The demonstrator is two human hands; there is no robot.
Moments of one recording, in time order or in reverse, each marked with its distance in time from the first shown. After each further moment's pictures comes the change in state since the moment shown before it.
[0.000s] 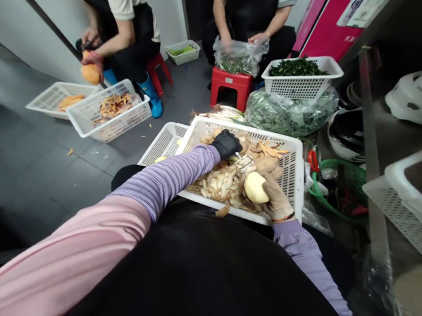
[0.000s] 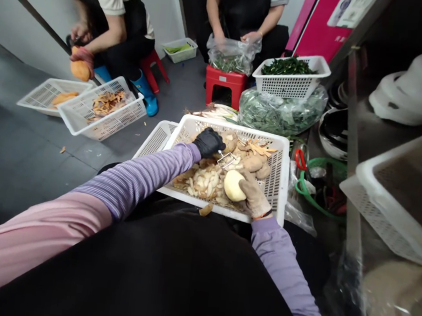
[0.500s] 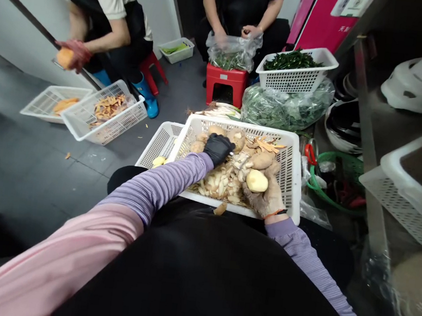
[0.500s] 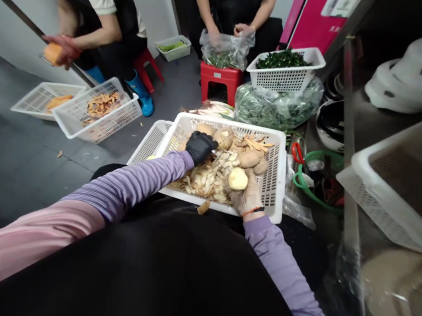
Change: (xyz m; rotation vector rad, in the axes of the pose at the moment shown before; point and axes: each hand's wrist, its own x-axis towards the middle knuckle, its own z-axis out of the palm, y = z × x) left_hand -0.012 0.024 0.017 0.072 0.065 -0.158; right_hand 0.015 0.003 0.020 0.418 0.521 0.245
